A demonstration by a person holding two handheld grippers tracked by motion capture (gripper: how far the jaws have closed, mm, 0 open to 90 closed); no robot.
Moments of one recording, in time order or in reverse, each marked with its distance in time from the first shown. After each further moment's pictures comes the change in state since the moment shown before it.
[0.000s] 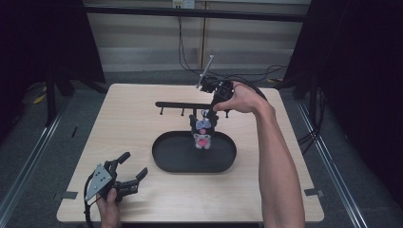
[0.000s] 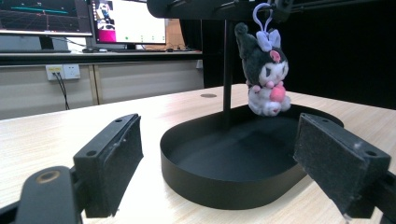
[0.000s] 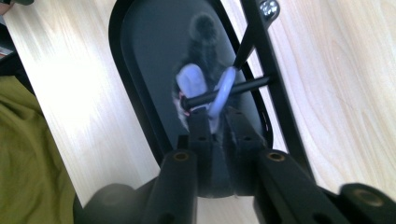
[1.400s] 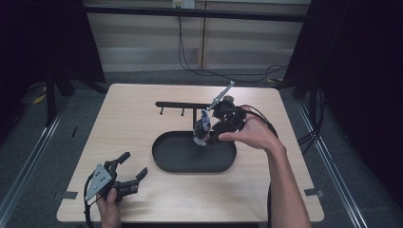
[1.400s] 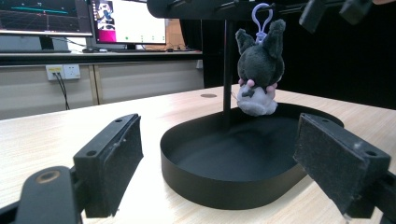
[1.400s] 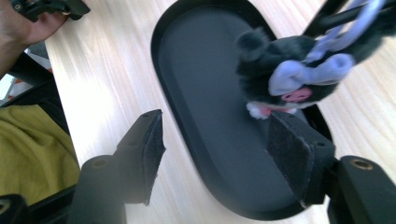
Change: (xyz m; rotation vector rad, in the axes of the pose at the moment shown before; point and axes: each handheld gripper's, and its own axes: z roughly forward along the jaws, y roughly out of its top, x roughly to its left) left arm 0.000 0.000 0.000 0.006 -0.001 0.006; right arm 0.062 -0.064 0.021 -0.267 -0.013 0.029
